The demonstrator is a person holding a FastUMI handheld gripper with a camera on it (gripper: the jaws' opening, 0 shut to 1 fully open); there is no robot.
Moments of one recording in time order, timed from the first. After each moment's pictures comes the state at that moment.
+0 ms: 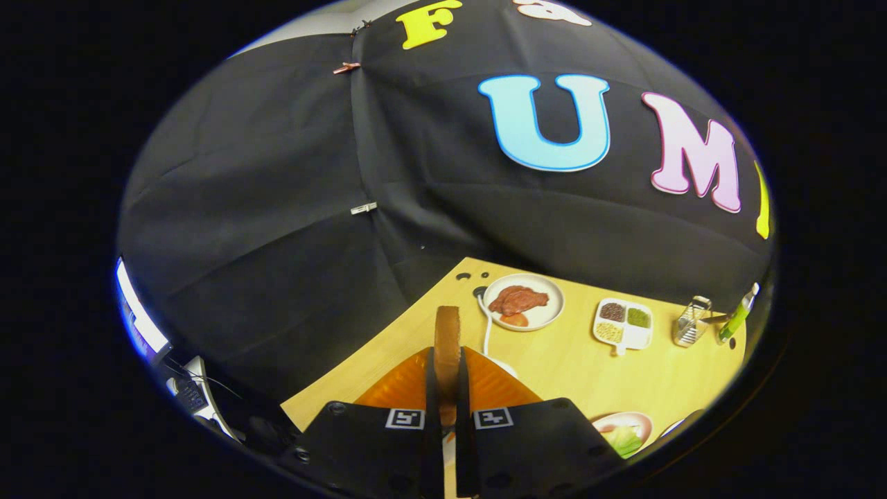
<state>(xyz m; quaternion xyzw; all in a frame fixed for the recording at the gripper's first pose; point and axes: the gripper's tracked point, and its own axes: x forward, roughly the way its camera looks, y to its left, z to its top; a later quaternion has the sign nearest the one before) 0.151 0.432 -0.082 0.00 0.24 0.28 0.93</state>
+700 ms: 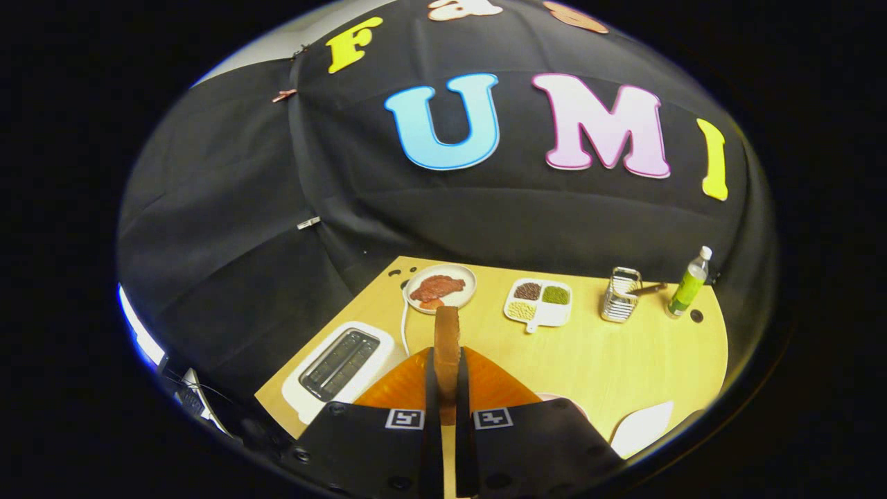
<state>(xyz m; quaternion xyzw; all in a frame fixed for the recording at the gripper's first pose) 0.148 0.252 -0.102 0.04 0.26 0.20 0.94</state>
